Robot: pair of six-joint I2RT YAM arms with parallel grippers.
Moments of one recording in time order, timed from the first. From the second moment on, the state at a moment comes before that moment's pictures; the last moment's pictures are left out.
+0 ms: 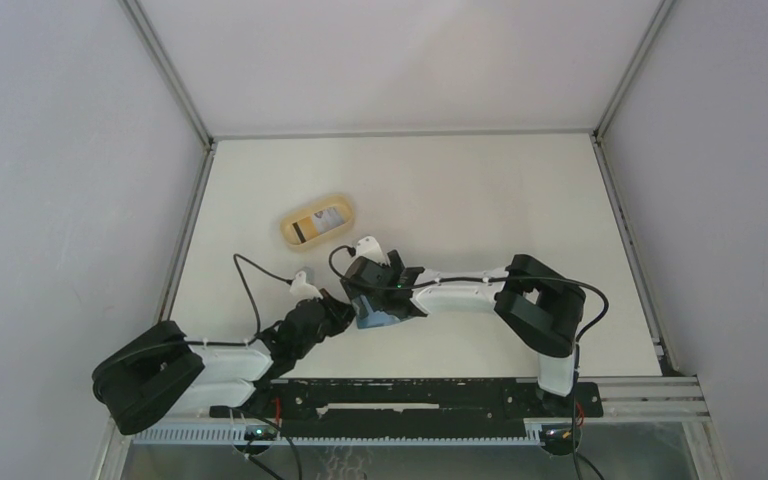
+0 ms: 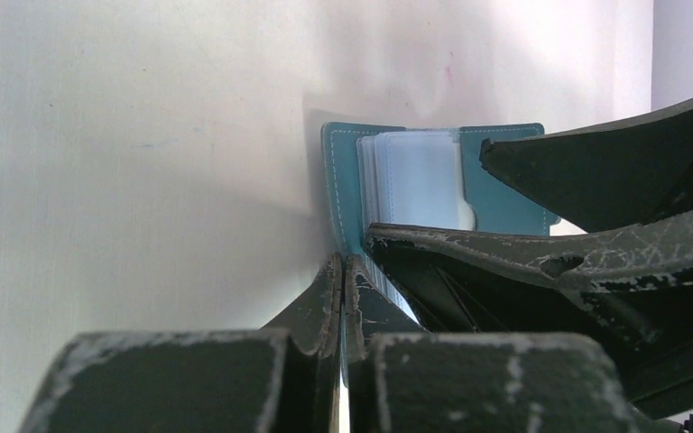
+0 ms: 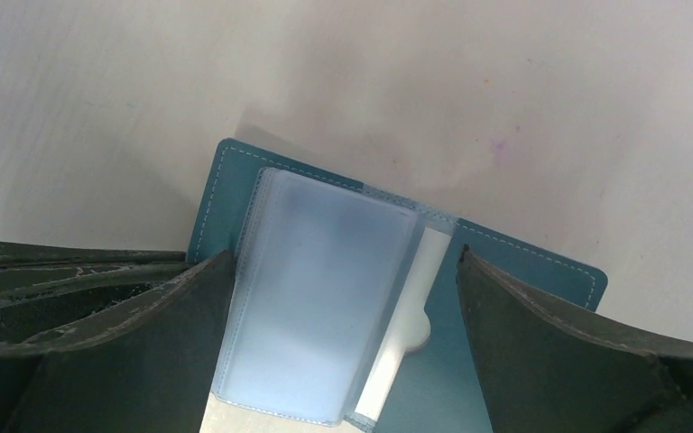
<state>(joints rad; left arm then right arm) -0.83 1.17 0.04 0.62 -0.30 -1.07 1.10 1.87 1.15 -0.27 0.41 0.45</state>
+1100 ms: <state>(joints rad) -0.86 1.18 0.05 0.59 -0.36 -1.08 1.14 1.87 1.16 -0.22 0.43 0.31</state>
